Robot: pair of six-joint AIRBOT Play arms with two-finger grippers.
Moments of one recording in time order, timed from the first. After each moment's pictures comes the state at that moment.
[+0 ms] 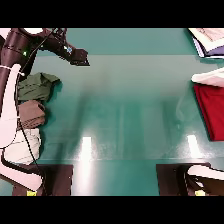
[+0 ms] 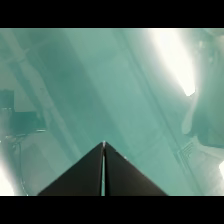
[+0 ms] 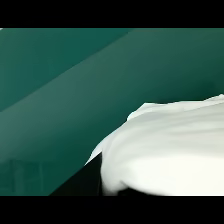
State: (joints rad) left arm -0.23 -1.70 2.01 1.06 -1.39 -1.38; right arm -0.86 -1.38 1.61 -0.78 1.25 1.22
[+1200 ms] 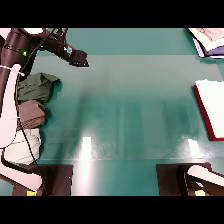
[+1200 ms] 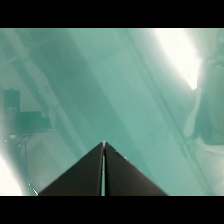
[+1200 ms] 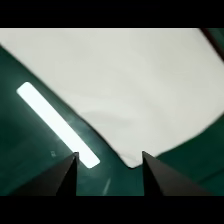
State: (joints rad) left arm -0.23 -1.70 2.00 1.07 -1.40 -1.34; right arm -0.83 -1.25 1.45 -1.40 1.58 1.48
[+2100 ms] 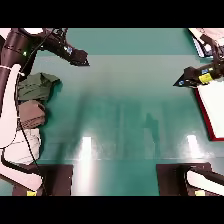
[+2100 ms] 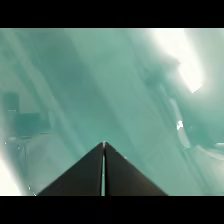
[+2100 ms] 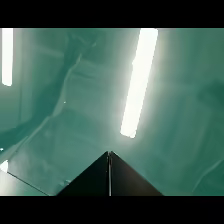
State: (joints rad) left arm -0.23 -1.70 2.00 1.07 -1.39 -1.35; right arm -0.12 -1.25 1.44 -1.02 1.55 1.45
